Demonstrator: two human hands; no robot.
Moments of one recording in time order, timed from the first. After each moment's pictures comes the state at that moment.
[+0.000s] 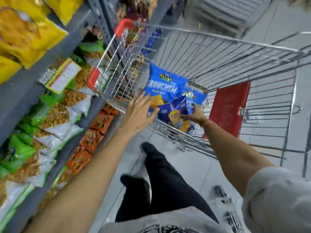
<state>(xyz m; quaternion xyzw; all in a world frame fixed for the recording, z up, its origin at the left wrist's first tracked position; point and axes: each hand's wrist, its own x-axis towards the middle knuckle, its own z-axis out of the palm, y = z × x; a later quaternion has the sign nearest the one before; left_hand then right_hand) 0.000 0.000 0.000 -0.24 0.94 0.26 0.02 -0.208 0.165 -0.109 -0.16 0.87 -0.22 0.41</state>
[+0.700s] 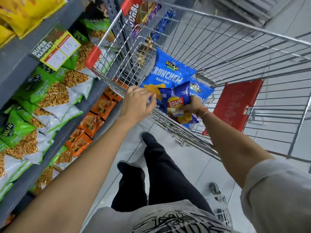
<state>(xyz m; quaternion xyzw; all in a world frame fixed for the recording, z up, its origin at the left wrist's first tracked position) -0.002 0.005 -0.011 -0.27 0.94 0.19 -0.08 -0.213 0.139 -0.122 -0.22 0.86 -0.19 0.42</state>
